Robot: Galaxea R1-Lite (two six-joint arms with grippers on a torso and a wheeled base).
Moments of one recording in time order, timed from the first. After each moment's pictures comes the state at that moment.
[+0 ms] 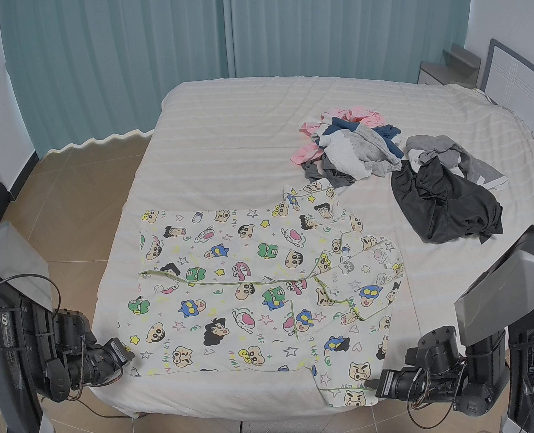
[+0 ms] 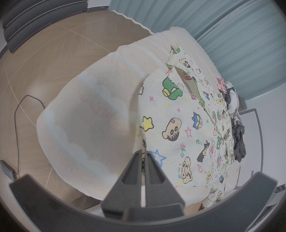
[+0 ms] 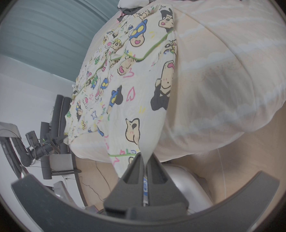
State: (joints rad) left arm 0.03 2.32 -0.02 -1.49 -0.21 -0.72; right arm 0.53 2.37 -0.03 -1.53 0.12 0.75
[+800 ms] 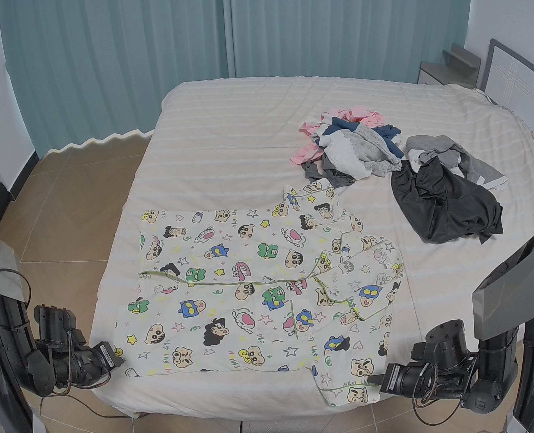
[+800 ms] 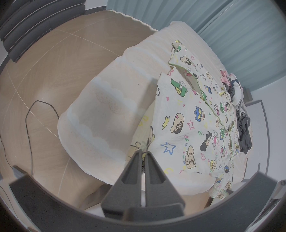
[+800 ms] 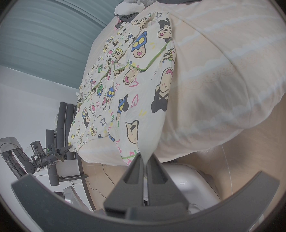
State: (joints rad) left arm 0.09 2.12 -0.02 -1.20 -0.22 -0.59; right arm 0.53 2.27 -0.02 -1.48 0.13 0.82
